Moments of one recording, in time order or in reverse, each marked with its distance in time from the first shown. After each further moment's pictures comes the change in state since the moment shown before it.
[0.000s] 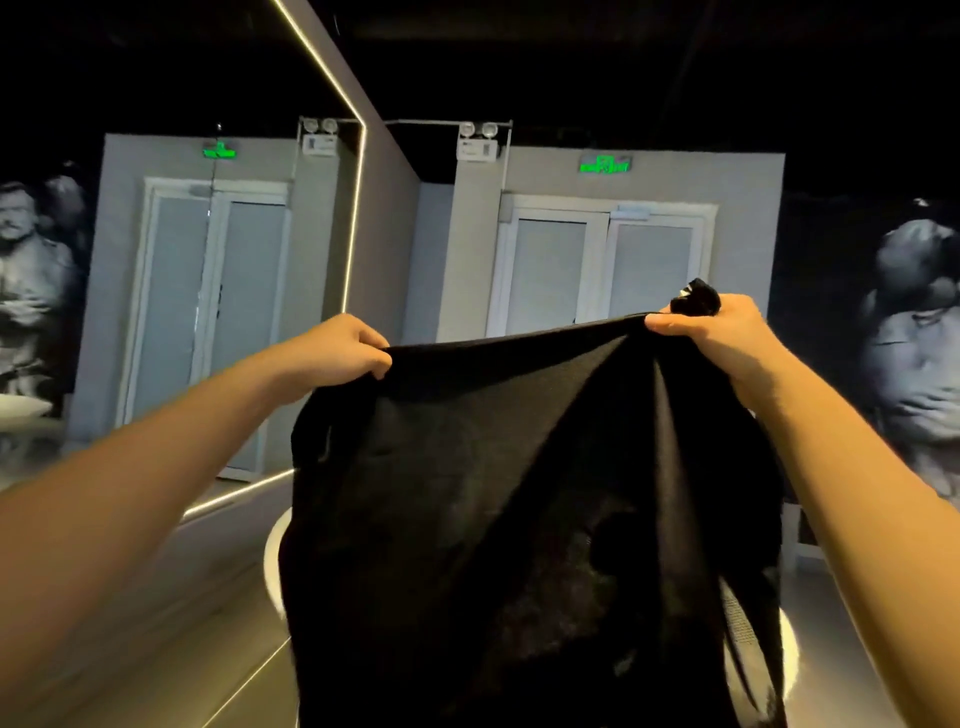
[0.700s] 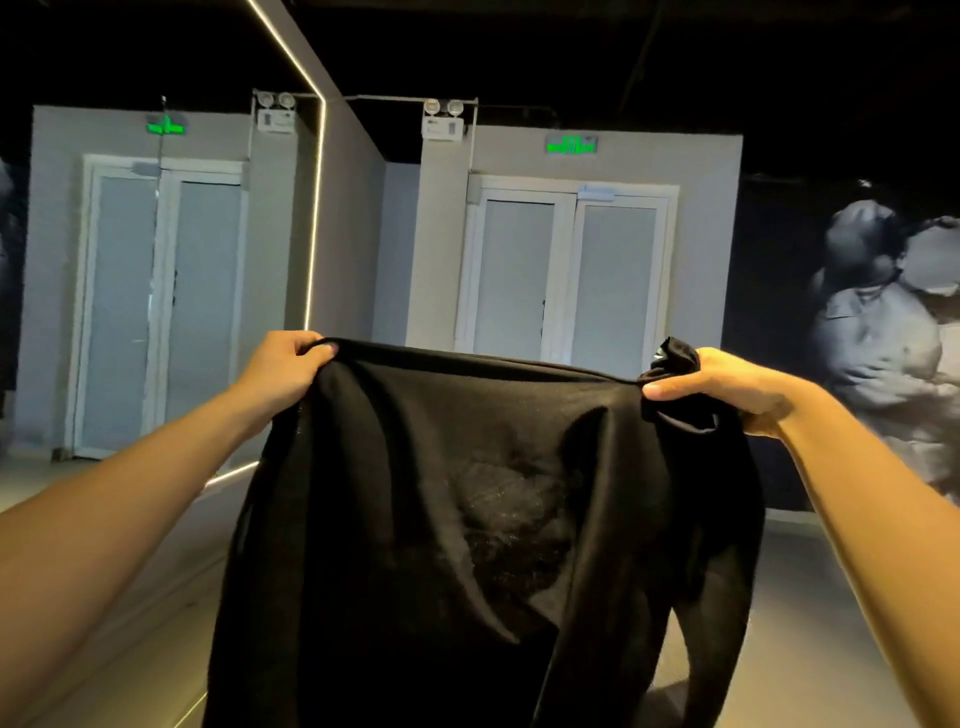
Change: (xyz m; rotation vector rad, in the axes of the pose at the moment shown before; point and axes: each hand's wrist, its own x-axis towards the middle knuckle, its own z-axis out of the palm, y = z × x) left_hand 0.014 -0.061 0.040 -0.287 0.320 0.028; right_hand -0.028 0.050 -0.052 -0.226 -0.413 0.281
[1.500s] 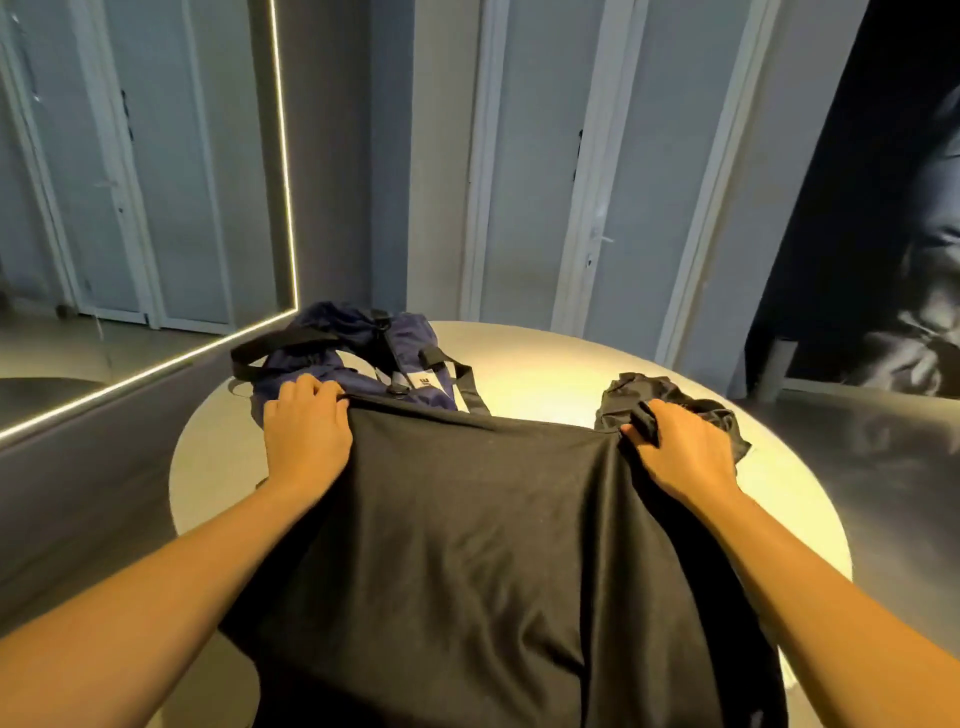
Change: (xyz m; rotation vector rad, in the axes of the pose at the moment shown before) left_hand 0.007 -0.249 0.190 0.905 0.000 0.005; right_hand 0.184 0.259 0.150 -0.839 0.366 0.020
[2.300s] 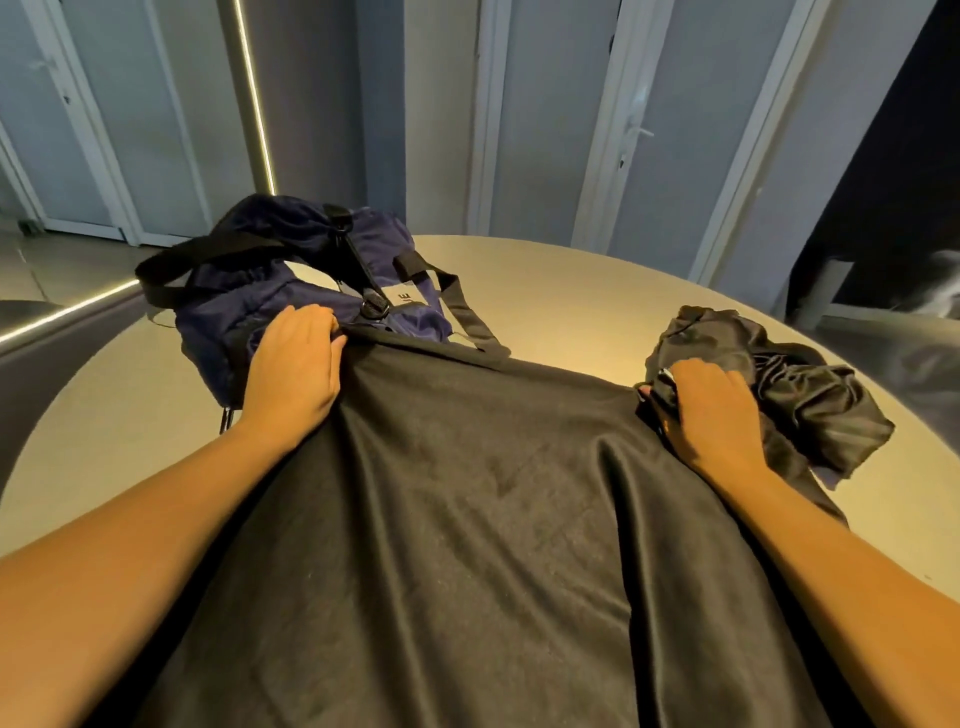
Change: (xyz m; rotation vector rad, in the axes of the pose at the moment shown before) left_hand 0.084 -0.022 0.157 -0.043 0.008 0.279; right_hand 0.100 0.058 0.182 -0.278 0.043 -0.184
